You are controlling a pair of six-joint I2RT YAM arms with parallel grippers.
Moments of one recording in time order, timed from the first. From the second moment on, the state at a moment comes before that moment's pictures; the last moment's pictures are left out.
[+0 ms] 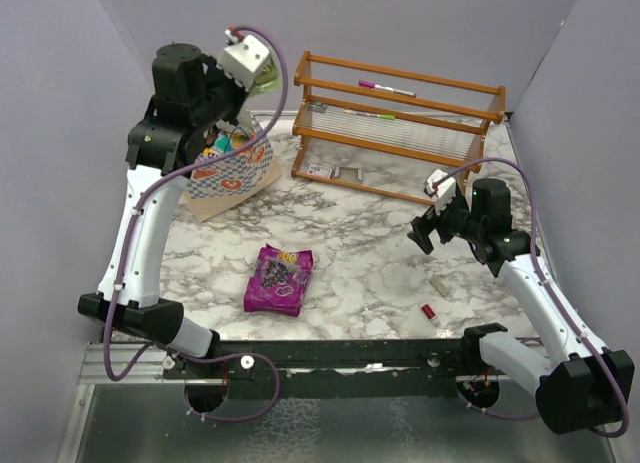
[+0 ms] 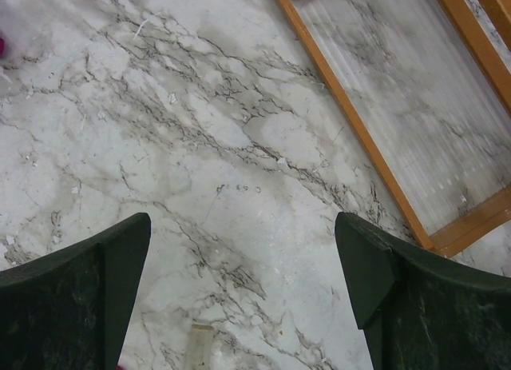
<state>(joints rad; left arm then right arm) -0.30 1.47 1.93 -0.73 0.17 0.46 0.16 0.99 0.75 -0.37 -0.46 -0.46</state>
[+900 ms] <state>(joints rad) 0.07 1.69 1.93 -0.86 0.24 0.51 0.16 0.97 0.74 -0.37 -0.48 -0.46</state>
